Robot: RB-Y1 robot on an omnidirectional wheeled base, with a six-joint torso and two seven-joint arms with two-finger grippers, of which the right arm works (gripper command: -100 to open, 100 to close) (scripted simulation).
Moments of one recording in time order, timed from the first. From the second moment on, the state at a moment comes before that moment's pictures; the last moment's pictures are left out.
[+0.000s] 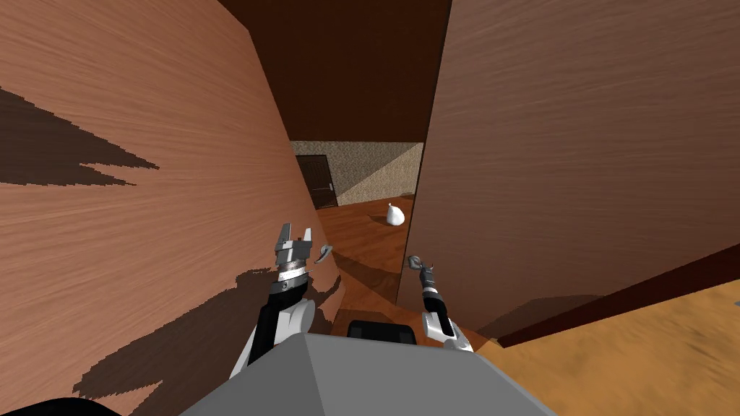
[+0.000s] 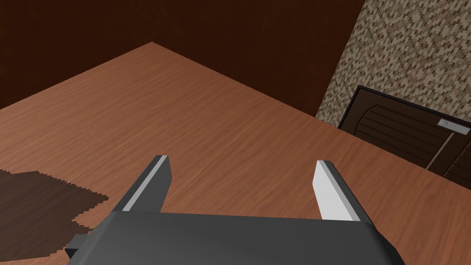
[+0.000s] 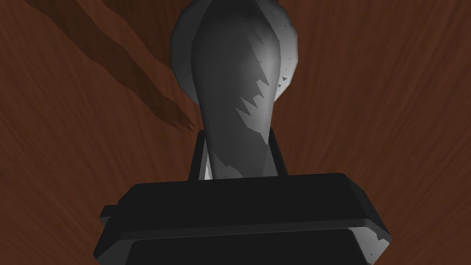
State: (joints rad) arm -0.06 0.00 -0.22 -0.75 0.01 -0.75 0.02
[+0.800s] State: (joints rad) arm -0.09 -0.05 -0.29 -0.73 -0.02 -0.76 0.06
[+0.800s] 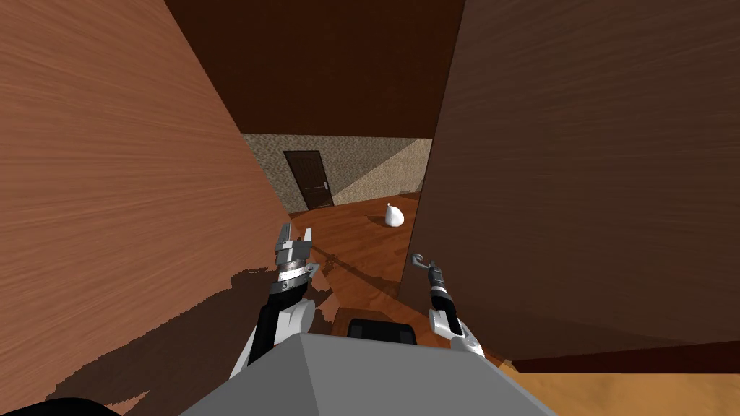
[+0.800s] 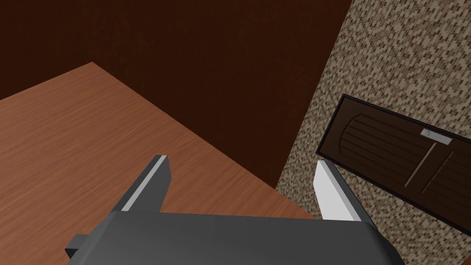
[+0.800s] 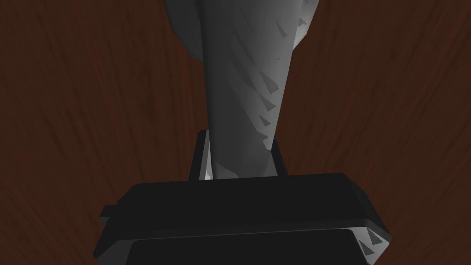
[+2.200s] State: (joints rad) arm -0.06 -0.02 -0.37 -0.77 -0.06 -0.75 0.11
